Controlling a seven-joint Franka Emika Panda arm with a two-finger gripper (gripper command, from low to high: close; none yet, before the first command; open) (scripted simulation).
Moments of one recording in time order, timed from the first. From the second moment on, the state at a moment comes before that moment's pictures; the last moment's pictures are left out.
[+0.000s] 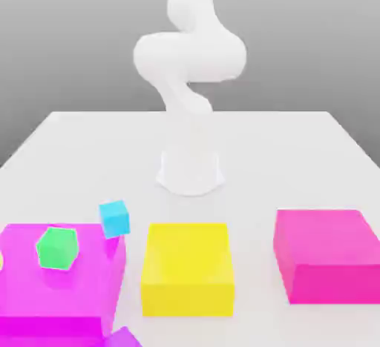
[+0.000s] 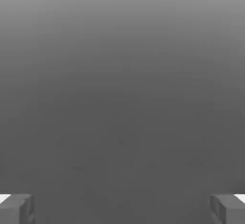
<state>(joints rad) 0.04 -0.71 -0.05 -2.29 0.03 2.32 0.72</state>
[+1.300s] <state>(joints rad) 0.10 0.53 -0.25 -2.21 0.30 2.71 -0.31</state>
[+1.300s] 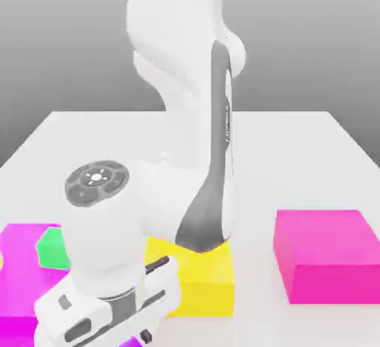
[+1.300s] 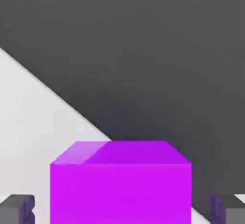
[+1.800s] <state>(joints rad) 0.13 0.24 -0.31 -2.35 0.32 2.51 -0.18</state>
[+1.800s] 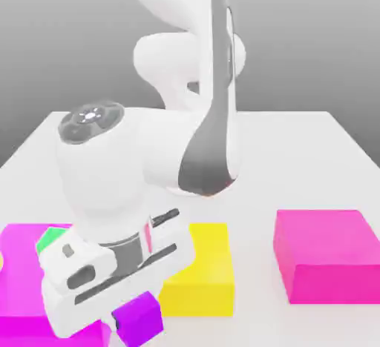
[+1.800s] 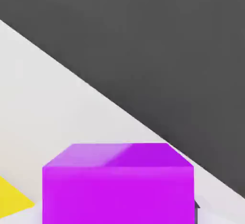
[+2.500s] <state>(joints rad) -0.20 -0.48 -0.24 -2.81 -0.11 2.33 0.59</state>
